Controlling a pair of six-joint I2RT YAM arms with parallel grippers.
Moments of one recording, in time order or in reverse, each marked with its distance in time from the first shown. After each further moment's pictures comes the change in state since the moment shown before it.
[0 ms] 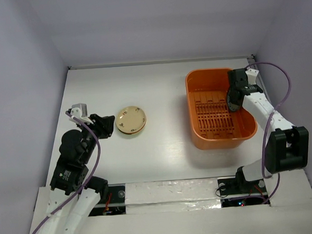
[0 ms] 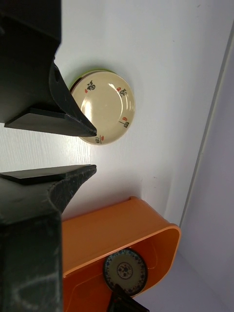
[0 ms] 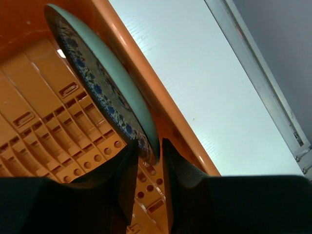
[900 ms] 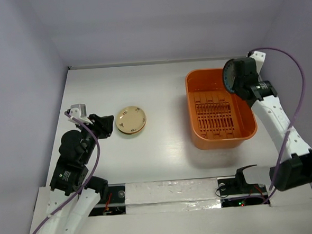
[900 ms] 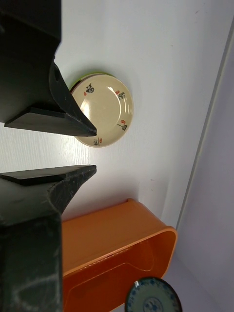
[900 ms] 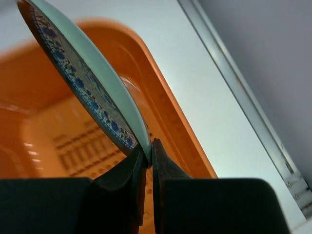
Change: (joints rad) left arm 0.001 -0.004 0.000 0.000 -0.020 0.000; right arm 0.083 -0.137 0.179 -0.097 0.006 -0.068
